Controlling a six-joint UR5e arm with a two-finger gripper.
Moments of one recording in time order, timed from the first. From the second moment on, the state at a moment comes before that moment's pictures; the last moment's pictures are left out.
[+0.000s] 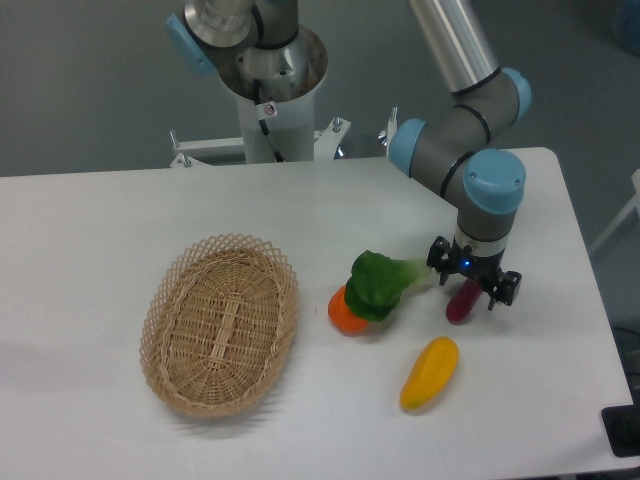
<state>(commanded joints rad) 2.73 -2.09 -1.78 -0.69 1.57 1.37</state>
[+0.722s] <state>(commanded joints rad) 2.73 -2.08 -1.77 -0.70 1.57 1.38</state>
